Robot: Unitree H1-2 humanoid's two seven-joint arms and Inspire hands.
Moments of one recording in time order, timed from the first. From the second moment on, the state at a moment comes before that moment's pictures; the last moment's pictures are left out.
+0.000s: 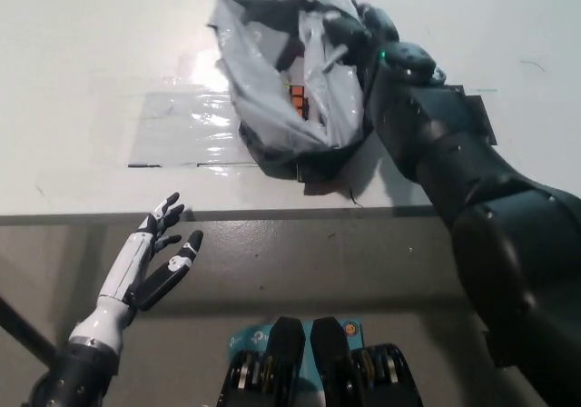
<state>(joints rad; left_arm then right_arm) -0.19 0.22 -0.04 0.04 0.10 0.05 -0.10 -1.37 0.02 -0.09 1.42 0.32 0.10 -0.24</state>
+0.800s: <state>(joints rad) -0.16 0.22 -0.05 0.04 0.12 0.05 -0.10 -1.39 -0.16 0.44 0.98 -0.06 0.31 -0.09</state>
